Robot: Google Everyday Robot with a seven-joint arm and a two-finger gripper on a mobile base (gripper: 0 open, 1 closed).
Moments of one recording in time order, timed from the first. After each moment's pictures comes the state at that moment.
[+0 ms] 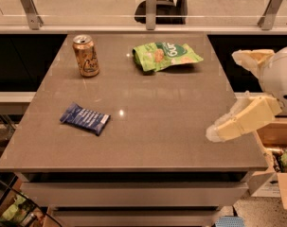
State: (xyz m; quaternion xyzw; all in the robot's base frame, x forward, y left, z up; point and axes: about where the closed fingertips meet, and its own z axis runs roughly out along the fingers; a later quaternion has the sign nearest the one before) arm 0.414 -0.145 0.969 -0.50 0.75 0.16 0.40
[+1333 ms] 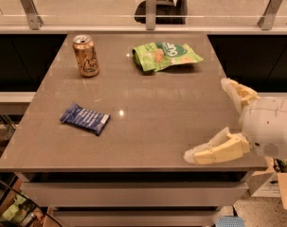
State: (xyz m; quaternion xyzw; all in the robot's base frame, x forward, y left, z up) arm 0.408 -0.126 0.914 -0.44 0.70 0.20 0.52
